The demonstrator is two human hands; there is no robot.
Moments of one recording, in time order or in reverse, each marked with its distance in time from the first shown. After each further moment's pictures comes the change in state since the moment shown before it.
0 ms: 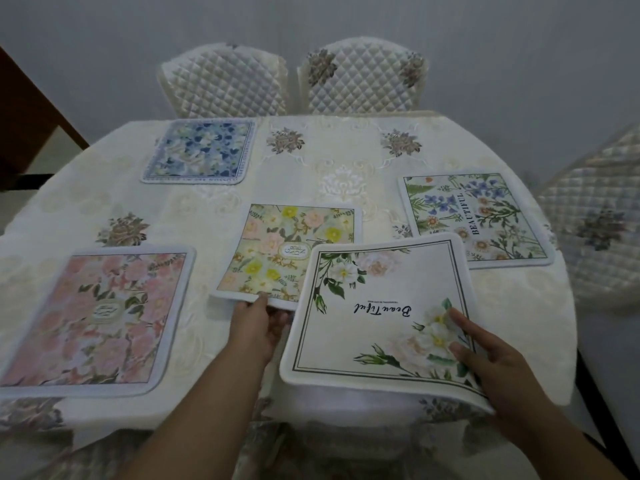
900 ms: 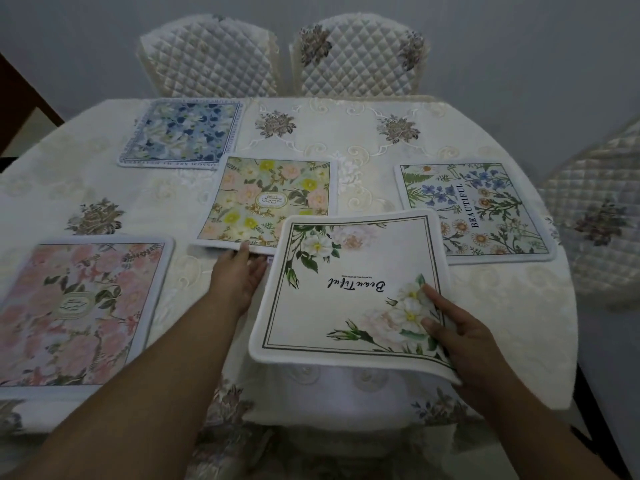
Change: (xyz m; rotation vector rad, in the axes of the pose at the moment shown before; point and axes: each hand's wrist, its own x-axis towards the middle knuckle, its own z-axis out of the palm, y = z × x) left_hand 0.059 0.040 0.034 0.078 -0.099 0.184; right_hand 0.047 0.009 0.021 0.153 -0.090 0.015
